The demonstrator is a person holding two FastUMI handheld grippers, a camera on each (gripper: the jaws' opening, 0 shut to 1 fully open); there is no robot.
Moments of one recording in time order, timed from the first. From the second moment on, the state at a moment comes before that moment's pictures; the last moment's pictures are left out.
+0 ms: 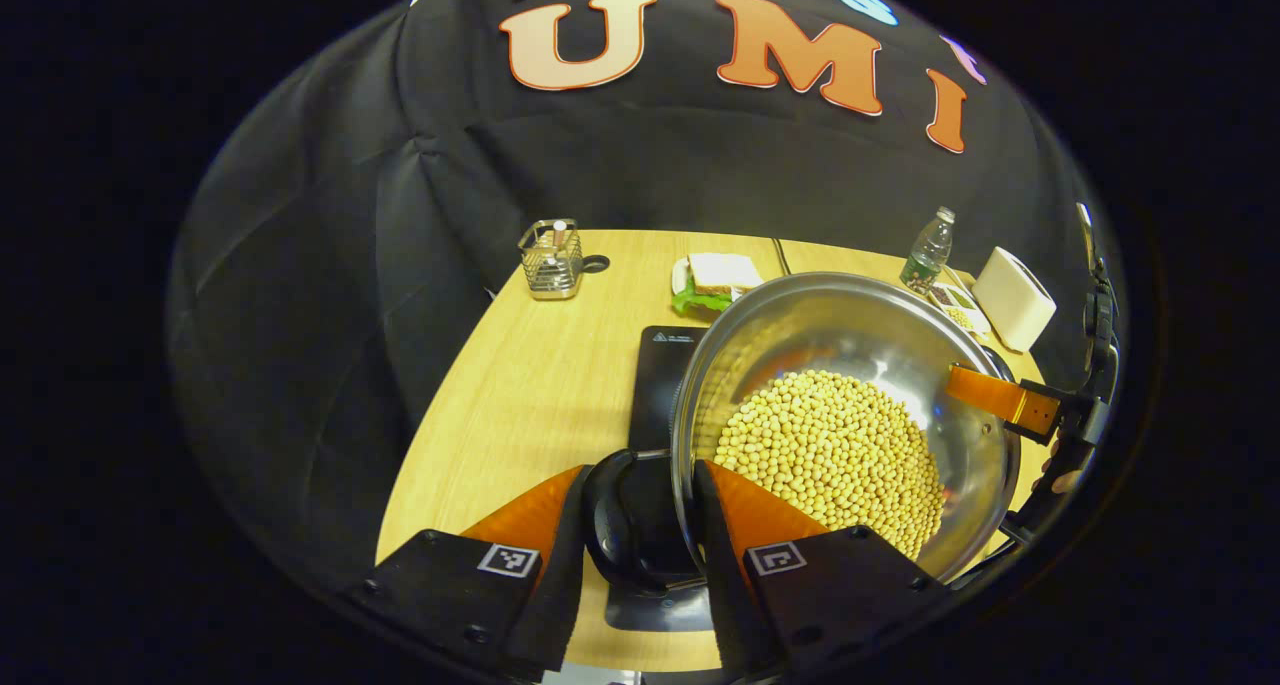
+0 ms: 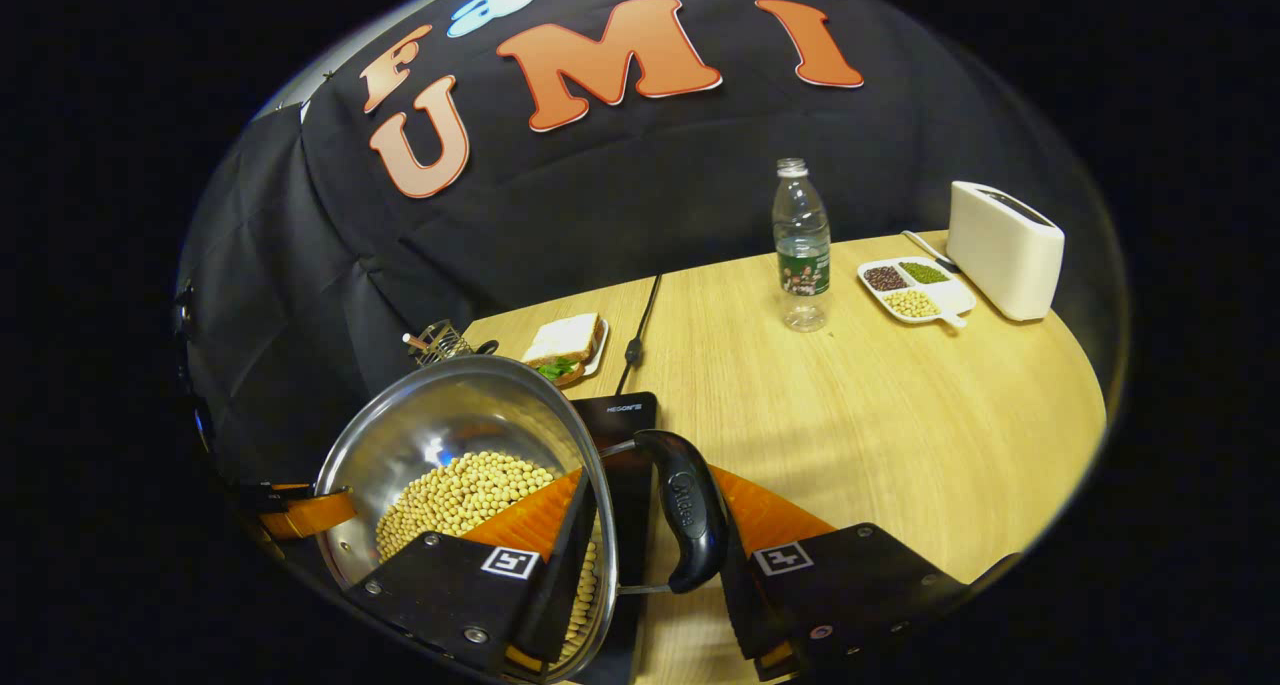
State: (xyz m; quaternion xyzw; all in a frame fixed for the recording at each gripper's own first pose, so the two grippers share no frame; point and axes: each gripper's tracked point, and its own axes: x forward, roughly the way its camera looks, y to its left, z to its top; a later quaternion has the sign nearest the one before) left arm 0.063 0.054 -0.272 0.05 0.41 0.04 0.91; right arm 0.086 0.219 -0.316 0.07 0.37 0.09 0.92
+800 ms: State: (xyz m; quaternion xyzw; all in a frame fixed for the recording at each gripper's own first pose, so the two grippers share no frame) left arm 0.090 0.058 -0.303 0.01 0.42 0.02 0.91; right arm 0.102 0.226 -0.351 0.06 0.38 0.08 0.92
